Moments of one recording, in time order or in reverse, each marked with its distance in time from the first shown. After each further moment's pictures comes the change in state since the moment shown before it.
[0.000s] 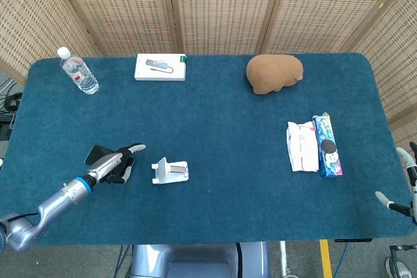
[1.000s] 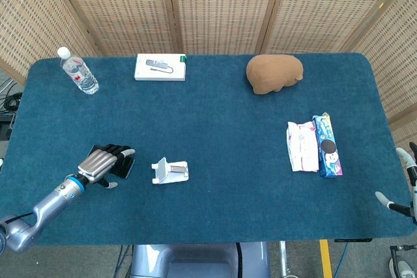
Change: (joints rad) left arm 0.013 -0.059 0.041 0.131 -0.030 0.017 0.517; right arm 0.001 0.006 -0.002 -0.002 0.005 -0.010 0.013
